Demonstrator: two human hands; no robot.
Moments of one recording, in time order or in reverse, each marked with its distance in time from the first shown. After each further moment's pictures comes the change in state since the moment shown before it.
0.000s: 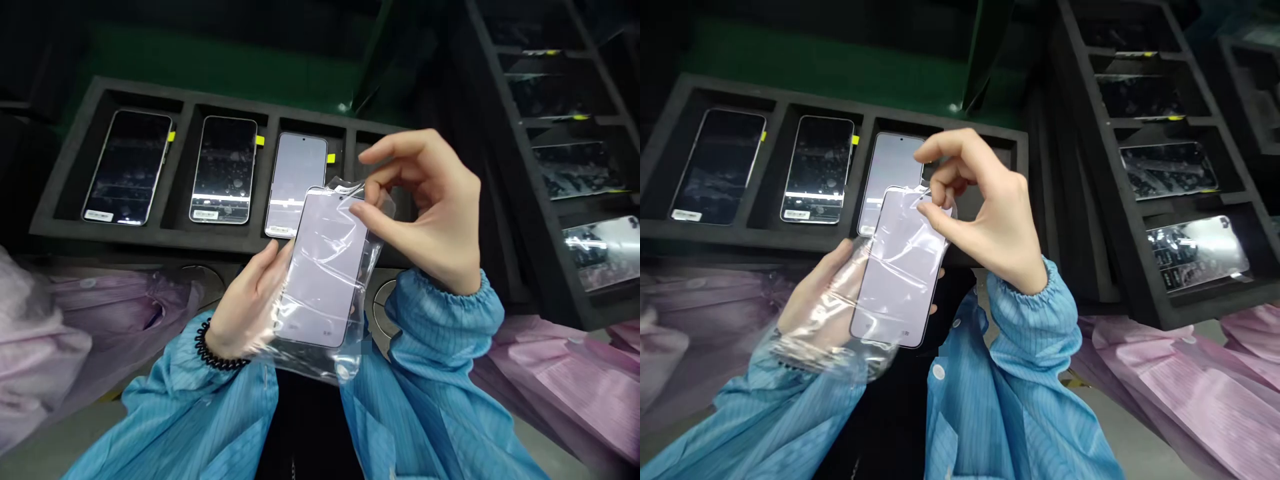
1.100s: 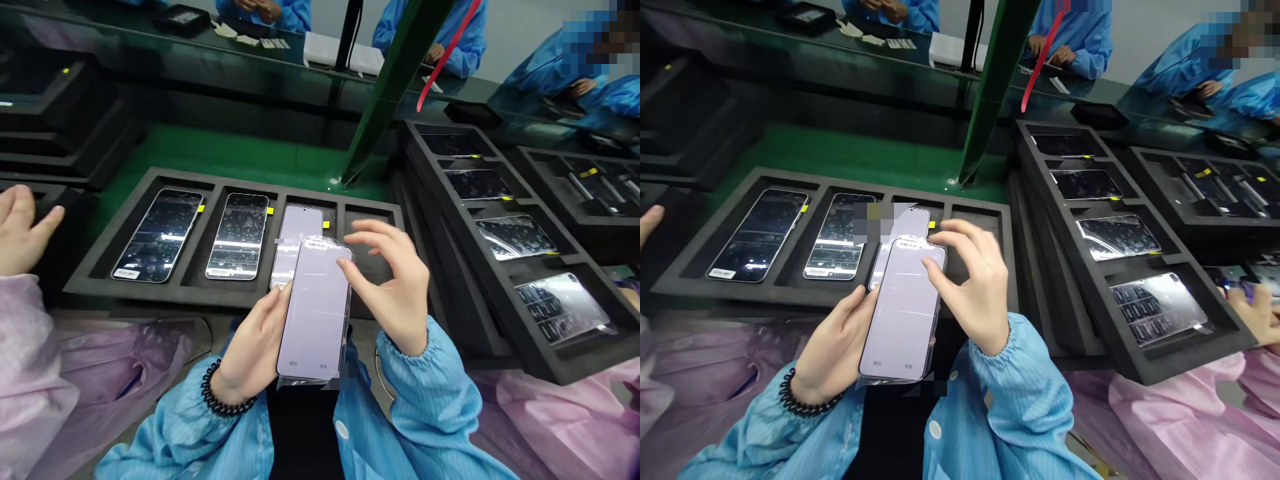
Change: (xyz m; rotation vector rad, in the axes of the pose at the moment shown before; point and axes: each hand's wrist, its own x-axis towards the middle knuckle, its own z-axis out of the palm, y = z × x) left_hand 0.010 0.008 0.005 0.001 -0.064 0.094; right_hand -0.009 -0.002 0.019 -0.285 0.300 0.046
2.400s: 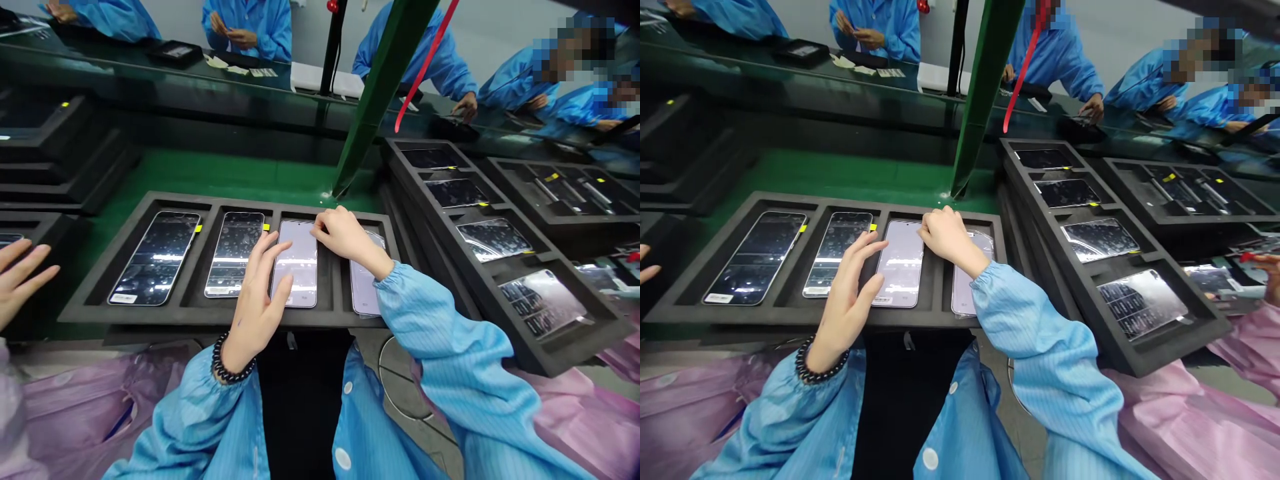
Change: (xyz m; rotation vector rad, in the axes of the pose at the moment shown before) left_hand 0.034 0.040 -0.010 1.456 0.370 0.926; right_hand 0.096 0.045 0.058 -0.546 -0.684 0.072
